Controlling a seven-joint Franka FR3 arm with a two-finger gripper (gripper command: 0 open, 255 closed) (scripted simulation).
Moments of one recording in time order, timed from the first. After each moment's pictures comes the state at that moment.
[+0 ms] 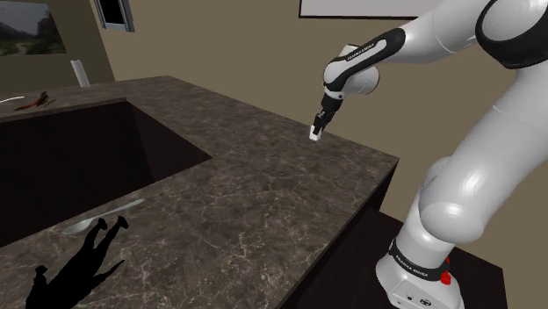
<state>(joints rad) 0.03 -0.21 -0.57 -2.37 0.06 2.39 -0.58</state>
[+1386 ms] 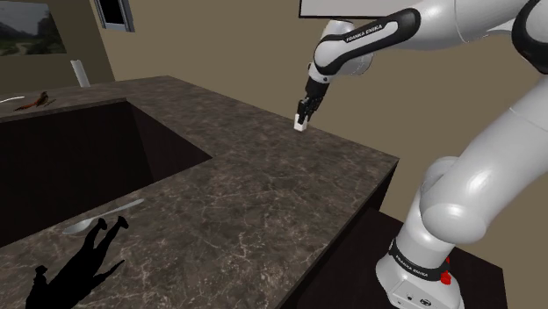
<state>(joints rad) 0.06 -0.33 -0.40 -2.31 -0.02 2.24 -0.32</state>
